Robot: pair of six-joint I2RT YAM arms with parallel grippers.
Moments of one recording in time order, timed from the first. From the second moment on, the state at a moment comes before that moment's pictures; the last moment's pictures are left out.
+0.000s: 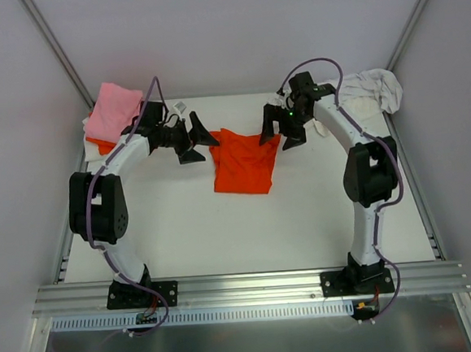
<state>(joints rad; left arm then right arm) -0.18 1.78 1.34 -0.42 0.84 -0.66 0.29 2.01 1.85 -0.98 -0.43 0.30</state>
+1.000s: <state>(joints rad) -0.26 2.07 1.50 -0.22 0.77 -0.61 0.30 2.12 1.94 -0.92 -0.51 0.41</state>
